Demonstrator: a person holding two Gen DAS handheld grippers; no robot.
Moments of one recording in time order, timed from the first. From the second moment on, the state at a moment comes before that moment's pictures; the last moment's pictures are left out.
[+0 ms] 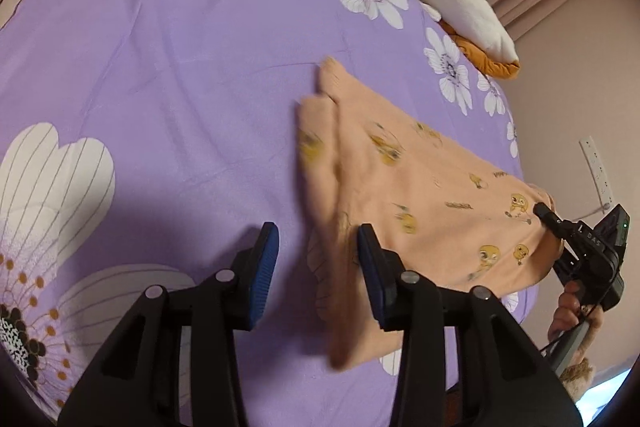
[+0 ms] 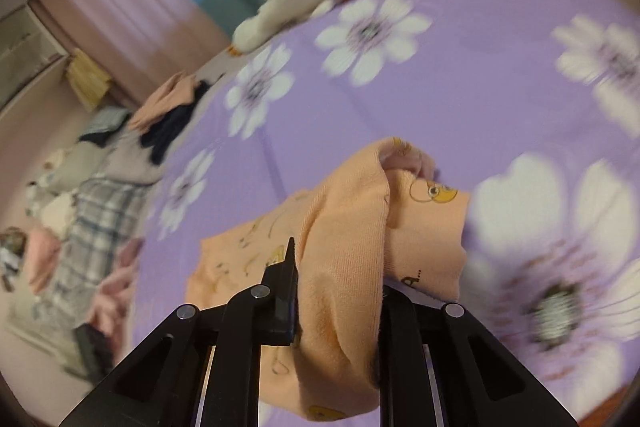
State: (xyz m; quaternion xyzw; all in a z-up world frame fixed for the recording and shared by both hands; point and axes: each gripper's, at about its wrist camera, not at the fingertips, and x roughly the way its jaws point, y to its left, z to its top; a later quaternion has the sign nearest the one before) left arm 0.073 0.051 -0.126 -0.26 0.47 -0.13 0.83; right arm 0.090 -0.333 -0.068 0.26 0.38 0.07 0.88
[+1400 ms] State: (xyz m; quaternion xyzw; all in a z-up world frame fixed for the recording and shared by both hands) left arm 0.064 0.062 -0.118 -0.26 0.46 -0.13 0.84; right arm 0.058 -0.197 -0.062 0.05 0.42 0.20 0.88
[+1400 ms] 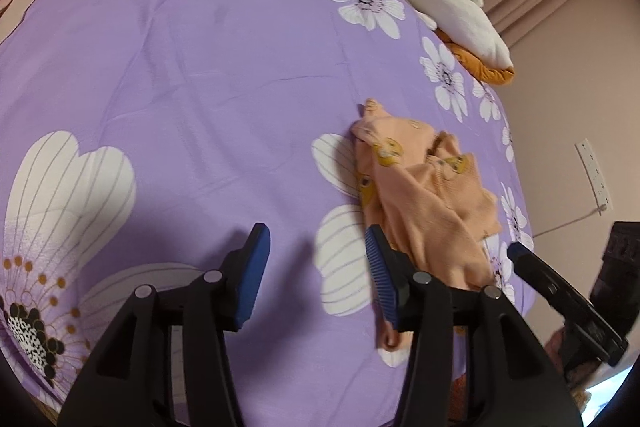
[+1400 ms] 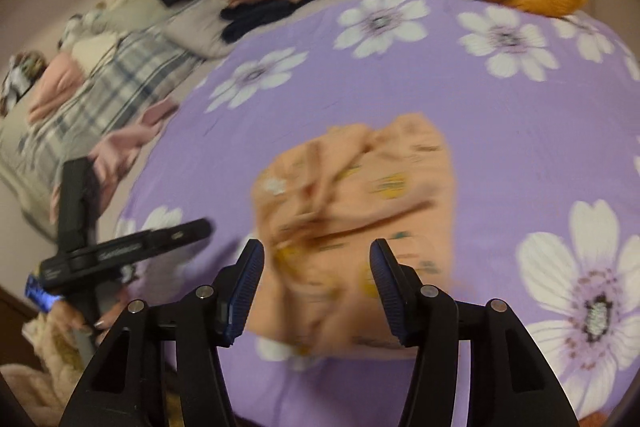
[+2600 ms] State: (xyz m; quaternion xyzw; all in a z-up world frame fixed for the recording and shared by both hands) left arm 0.067 0.022 -0.091 -0.24 0.45 -0.19 0.84; right arm 0.145 -0.132 -0.082 0.06 0.44 0.28 0.85
